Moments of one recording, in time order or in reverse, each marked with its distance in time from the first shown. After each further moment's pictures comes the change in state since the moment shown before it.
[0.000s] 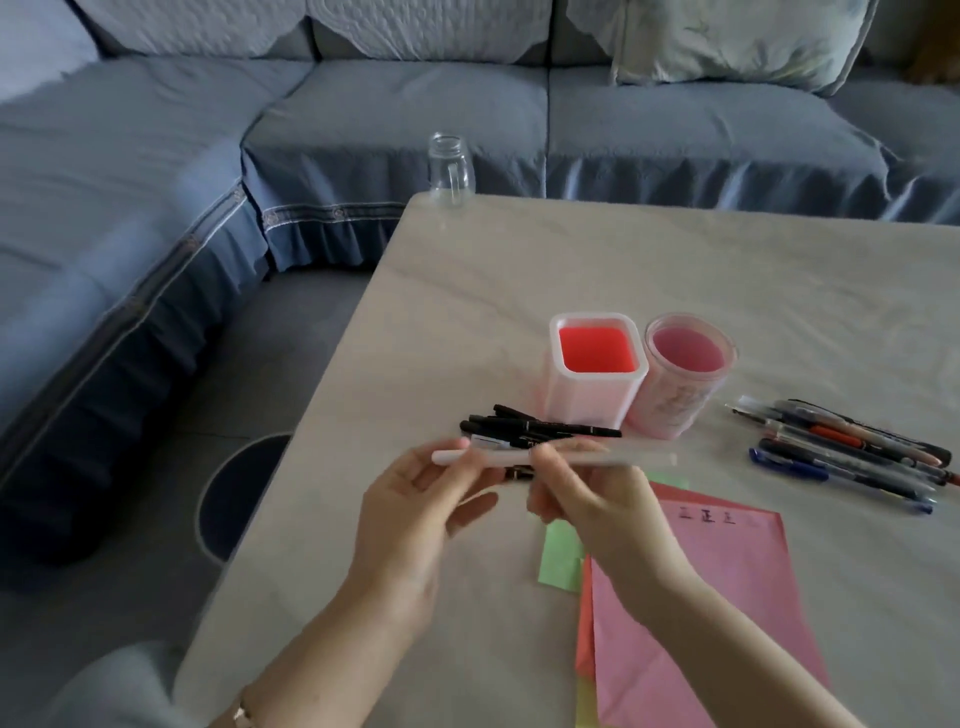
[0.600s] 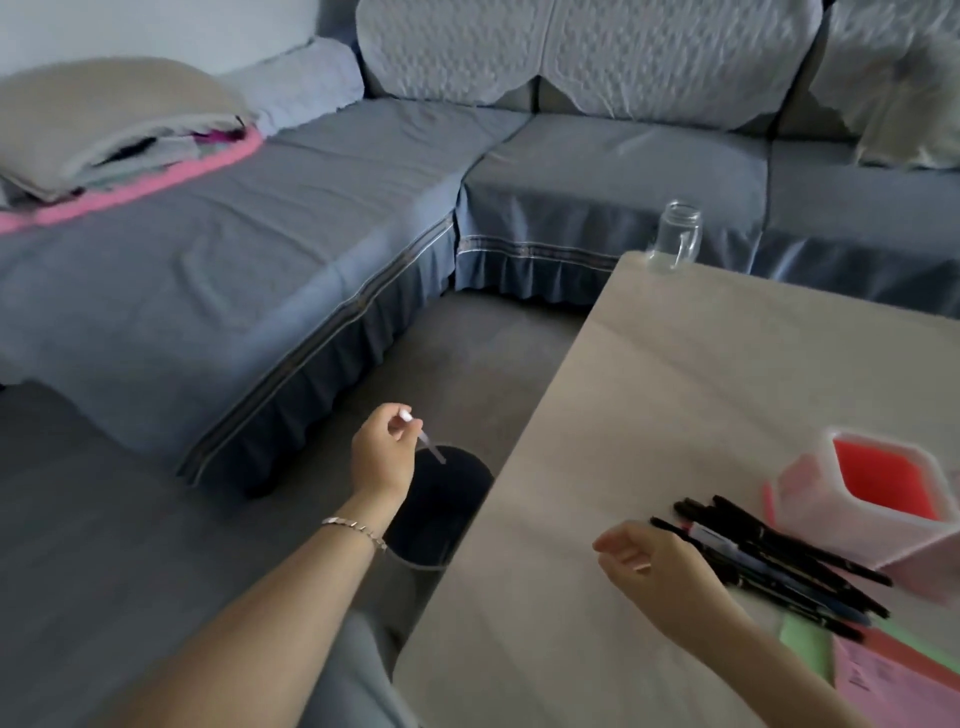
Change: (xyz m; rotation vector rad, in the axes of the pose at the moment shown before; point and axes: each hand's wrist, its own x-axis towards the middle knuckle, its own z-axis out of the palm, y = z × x) left_hand 0.145 0.053 -0.221 0.809 0.558 0.398; right_hand 0.054 0.050 0.094 -0.695 -0.375 0.002
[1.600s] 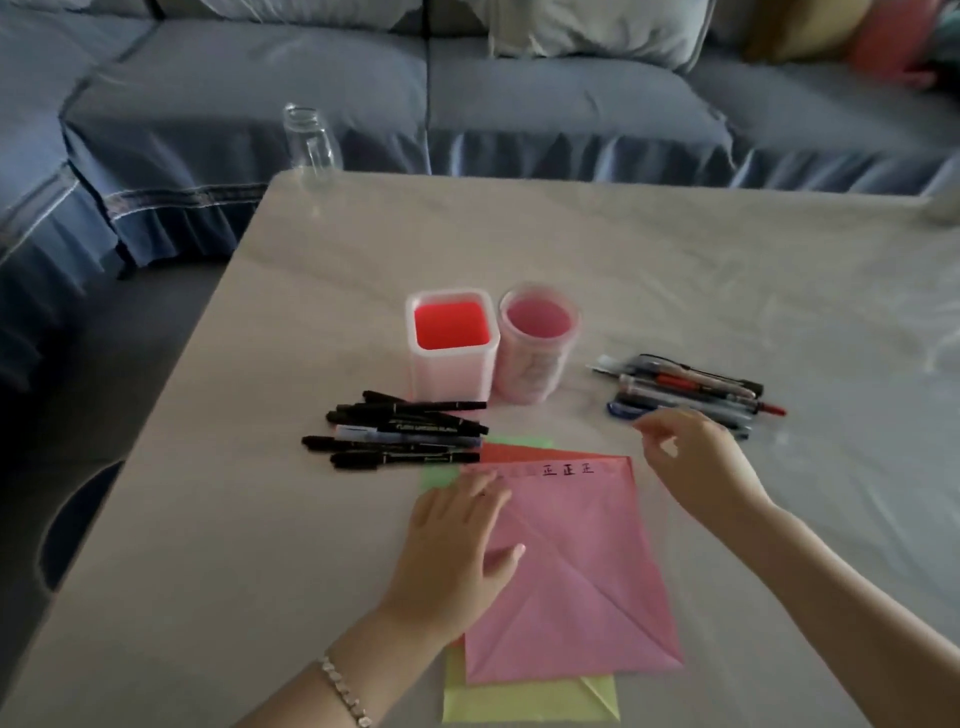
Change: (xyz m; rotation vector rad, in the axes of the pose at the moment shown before) left_hand -0.289 0.088 0.170 0.351 -0.853 0.975; right_hand -0.160 0.179 -0.188 -0.323 0.565 0.401
